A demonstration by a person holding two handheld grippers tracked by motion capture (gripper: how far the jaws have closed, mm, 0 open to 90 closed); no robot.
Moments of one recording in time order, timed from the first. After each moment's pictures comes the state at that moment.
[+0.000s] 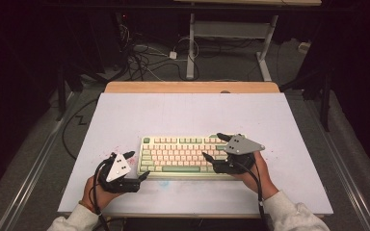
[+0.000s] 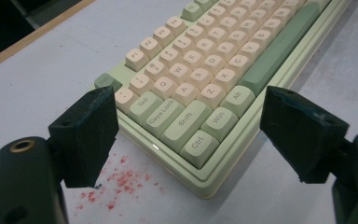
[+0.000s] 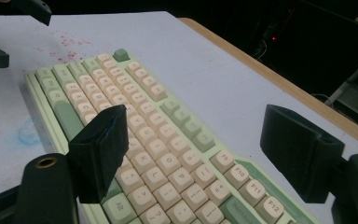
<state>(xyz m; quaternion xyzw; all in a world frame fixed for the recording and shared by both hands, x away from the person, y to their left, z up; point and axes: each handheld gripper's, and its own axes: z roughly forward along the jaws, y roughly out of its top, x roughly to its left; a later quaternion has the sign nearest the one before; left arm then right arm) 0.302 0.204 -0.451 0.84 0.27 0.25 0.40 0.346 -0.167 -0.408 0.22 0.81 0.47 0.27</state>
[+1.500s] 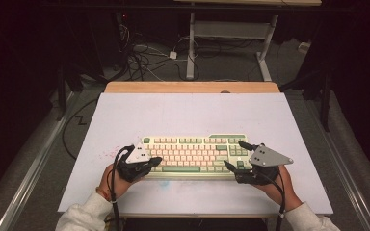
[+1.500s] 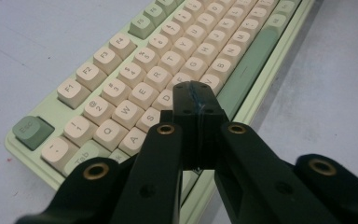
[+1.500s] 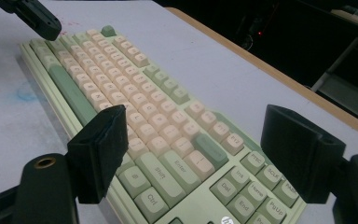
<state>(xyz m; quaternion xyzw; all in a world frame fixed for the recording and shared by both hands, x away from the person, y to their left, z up) 0.338 0.160 -0.439 0.88 0.25 0.15 0.39 0.322 -0.220 -0.415 0.23 0.81 0.46 0.29</state>
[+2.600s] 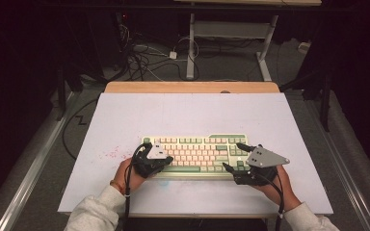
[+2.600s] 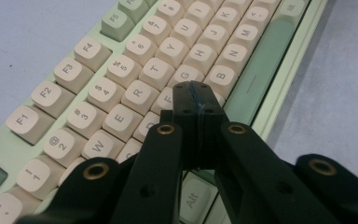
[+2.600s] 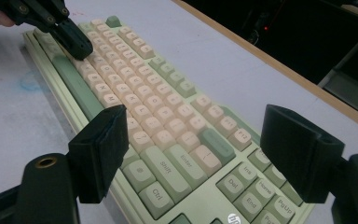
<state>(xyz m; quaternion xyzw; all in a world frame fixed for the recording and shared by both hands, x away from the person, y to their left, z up) 0.358 0.125 -0.452 0.90 0.23 0.14 0.34 0.323 -0.217 -0.419 0.22 0.82 0.45 0.28</state>
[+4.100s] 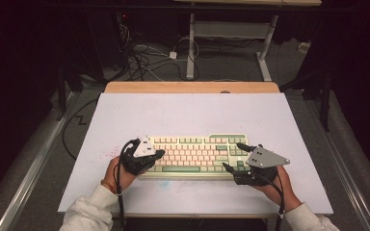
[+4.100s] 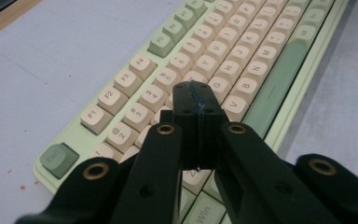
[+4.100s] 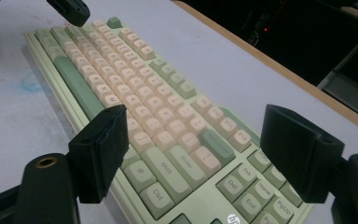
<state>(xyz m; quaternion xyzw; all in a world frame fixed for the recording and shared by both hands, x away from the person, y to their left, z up) 0.352 0.154 -0.431 0.87 0.25 0.18 0.37 0.322 -0.217 -0.418 0.22 0.82 0.45 0.29</state>
